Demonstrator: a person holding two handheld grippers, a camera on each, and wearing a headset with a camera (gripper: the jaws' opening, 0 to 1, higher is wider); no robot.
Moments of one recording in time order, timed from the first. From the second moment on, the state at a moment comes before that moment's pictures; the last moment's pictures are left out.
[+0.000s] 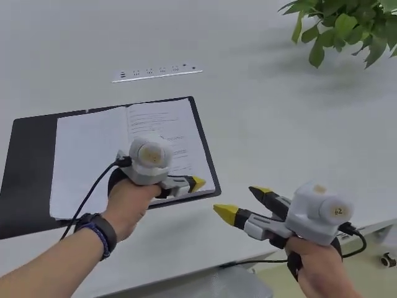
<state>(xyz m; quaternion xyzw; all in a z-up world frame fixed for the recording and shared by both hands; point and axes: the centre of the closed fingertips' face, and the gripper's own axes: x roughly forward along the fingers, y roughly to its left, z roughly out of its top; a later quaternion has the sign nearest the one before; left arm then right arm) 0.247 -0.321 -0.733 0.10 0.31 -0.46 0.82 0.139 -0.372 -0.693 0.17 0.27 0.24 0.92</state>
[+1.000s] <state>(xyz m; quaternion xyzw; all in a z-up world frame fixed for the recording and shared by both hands) 0.250 -0.327 -0.781 0.15 0.34 -0.45 0.81 0.149 -0.365 -0.704 0.18 0.29 0.25 0.91</state>
